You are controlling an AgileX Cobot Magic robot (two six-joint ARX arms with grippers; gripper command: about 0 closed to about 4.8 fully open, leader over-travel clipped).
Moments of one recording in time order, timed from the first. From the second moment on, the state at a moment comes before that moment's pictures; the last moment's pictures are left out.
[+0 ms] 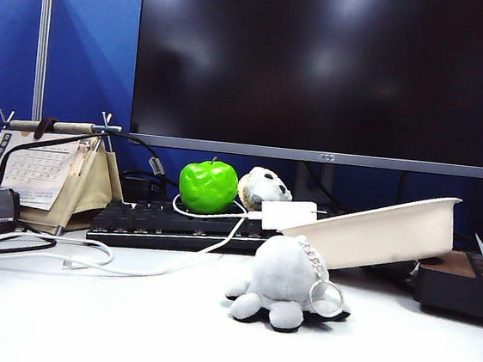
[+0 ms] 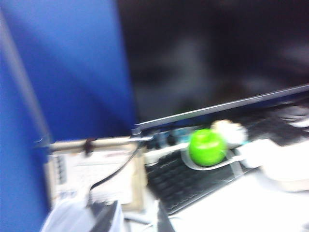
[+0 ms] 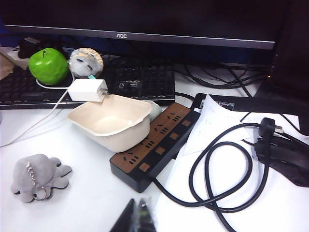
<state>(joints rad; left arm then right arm) 0.05 0.22 0.67 -0.47 0.37 0.15 0.42 0.01 0.73 -0.99 0.21 0.11</state>
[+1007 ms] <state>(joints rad) 0.05 0.01 0.15 -0.24 0.26 0.16 0.42 0.01 0.73 -0.99 0.21 0.11</state>
